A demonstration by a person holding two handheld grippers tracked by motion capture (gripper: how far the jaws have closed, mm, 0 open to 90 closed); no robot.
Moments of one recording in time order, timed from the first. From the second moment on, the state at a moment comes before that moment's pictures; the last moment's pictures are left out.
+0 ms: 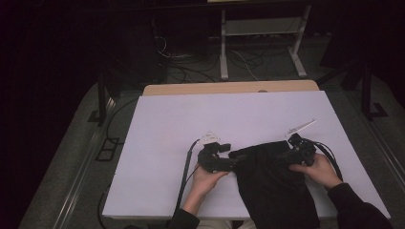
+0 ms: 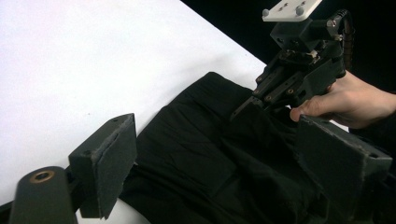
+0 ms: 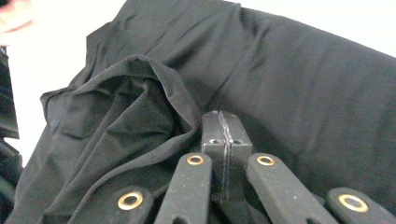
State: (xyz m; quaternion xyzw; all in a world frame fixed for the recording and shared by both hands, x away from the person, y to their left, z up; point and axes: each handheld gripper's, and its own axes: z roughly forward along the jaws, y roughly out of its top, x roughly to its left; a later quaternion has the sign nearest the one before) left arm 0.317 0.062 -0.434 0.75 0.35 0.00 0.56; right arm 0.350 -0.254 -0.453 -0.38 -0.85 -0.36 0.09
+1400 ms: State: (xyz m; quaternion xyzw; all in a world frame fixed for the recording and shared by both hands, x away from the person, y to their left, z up) left arm 0.333 0.057 -0.434 0.78 0.37 0.02 0.51; right arm 0.269 -0.247 -0.428 -0.29 -0.86 -0.38 0.16
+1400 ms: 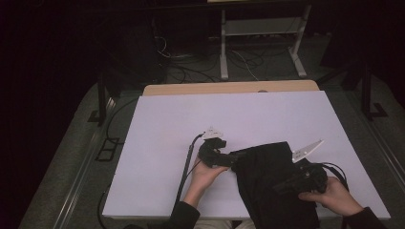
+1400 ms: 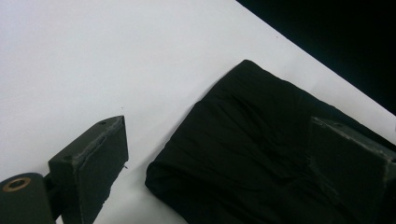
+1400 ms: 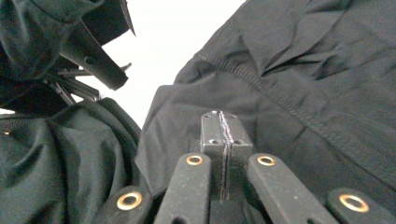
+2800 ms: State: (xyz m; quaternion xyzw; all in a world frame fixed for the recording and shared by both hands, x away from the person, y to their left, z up) left arm 0.363 0.054 -0.421 0.80 0.37 0.02 0.47; right arm 0.345 -0.287 -0.381 -0.36 -0.83 -0.43 0.01
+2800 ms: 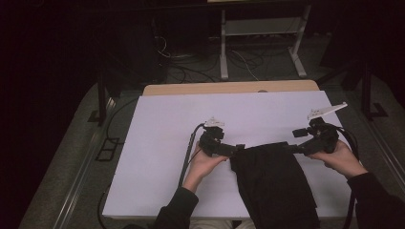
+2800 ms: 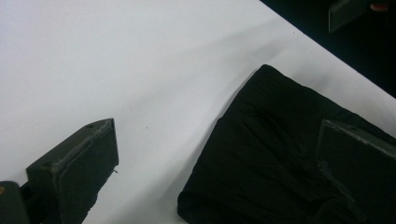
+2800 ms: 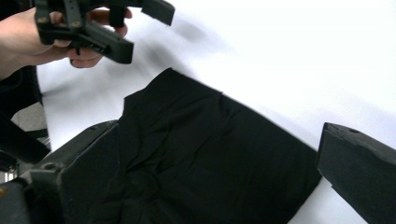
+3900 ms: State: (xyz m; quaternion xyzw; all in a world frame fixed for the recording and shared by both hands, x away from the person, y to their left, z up) left arm 0.377 0.049 -0.456 0.82 0.38 0.00 0.43; right arm 0.389 -0.306 -0.442 -0.42 -0.81 -0.41 0.02
